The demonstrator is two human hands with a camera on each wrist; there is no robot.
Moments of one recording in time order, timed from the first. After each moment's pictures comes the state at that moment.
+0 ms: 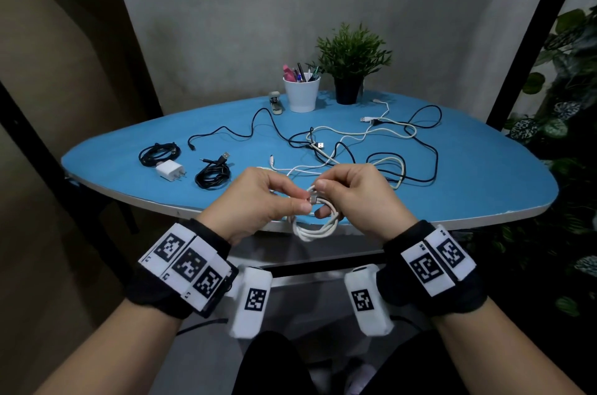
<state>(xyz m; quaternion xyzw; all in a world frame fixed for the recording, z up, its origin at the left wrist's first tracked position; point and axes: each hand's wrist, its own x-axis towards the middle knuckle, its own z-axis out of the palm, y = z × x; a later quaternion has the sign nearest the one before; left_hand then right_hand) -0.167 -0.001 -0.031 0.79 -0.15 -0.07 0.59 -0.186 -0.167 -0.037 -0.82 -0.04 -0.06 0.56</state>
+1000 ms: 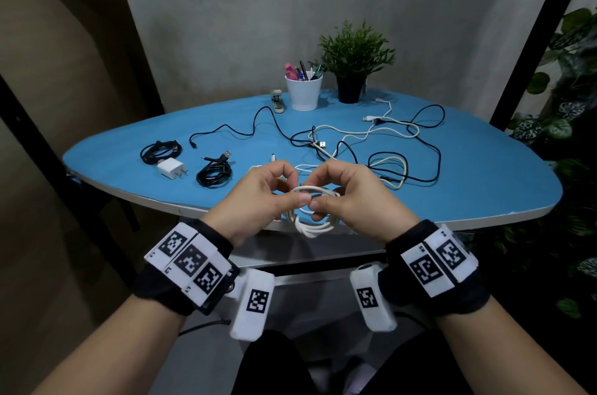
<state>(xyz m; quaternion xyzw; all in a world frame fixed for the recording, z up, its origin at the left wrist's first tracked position) -0.160 0.001 -0.043 0.77 -0.19 -0.06 0.60 -0.192 -0.166 -0.031 -0.82 -0.14 -0.02 0.56</state>
